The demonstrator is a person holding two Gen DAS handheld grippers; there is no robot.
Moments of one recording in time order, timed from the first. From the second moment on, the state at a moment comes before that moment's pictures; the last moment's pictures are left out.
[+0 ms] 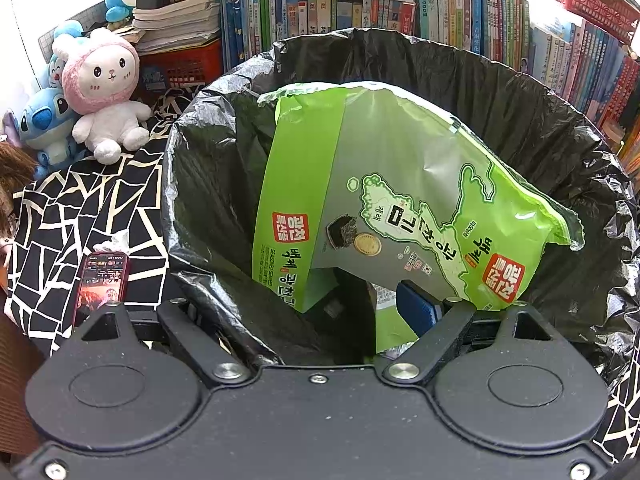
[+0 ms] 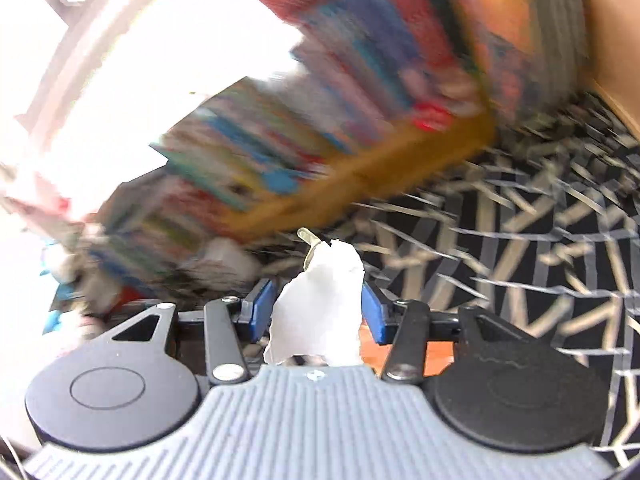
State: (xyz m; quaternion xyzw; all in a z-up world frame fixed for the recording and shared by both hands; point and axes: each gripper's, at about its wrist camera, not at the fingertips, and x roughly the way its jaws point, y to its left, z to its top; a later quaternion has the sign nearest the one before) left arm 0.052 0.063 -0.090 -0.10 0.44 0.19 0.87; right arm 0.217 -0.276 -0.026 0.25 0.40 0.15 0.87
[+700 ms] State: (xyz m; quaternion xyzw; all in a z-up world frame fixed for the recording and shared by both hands) left arm 0.050 0.065 -0.091 -0.11 0.44 0.19 0.87; right arm 0.168 -0.125 0.003 0.14 0.40 0.34 0.84
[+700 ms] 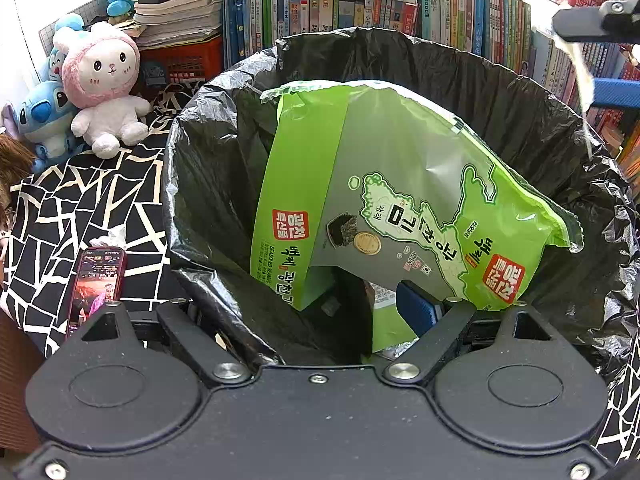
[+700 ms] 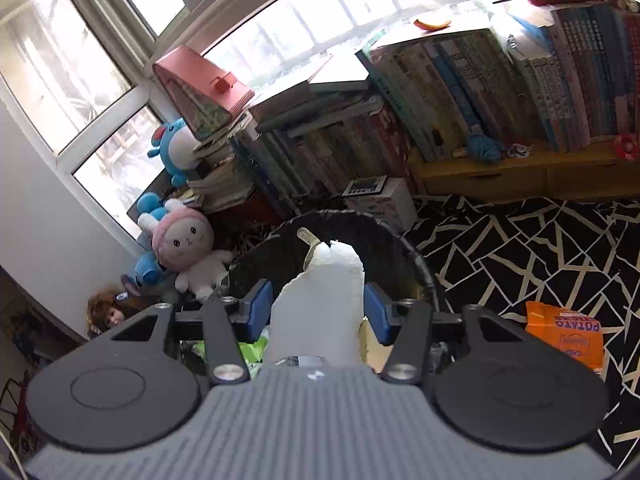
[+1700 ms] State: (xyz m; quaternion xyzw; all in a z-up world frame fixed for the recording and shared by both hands) left arm 0.049 0.064 -0.093 -0.11 0.44 0.19 0.87; right arm 0.173 -0.171 0.001 0.13 0.38 0.26 0.88
